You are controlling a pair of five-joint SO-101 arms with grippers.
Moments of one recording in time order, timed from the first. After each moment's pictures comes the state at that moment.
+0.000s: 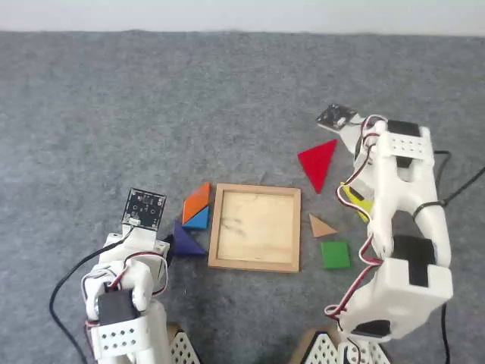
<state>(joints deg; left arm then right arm) -17.8 -102.8 96.9 71.7 -16.9 4.7 9.6 10.2 73.8 54.6</state>
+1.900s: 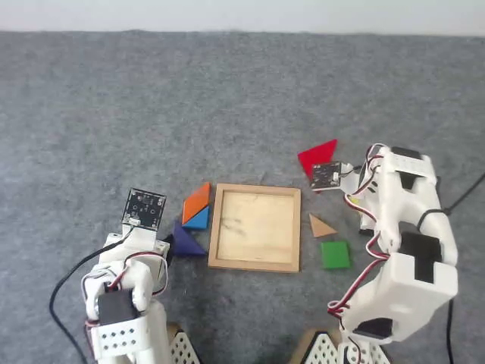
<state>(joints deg) -17.8 -102.8 96.9 71.7 -16.9 9.1 12.6 24.5 67.5 92.4</state>
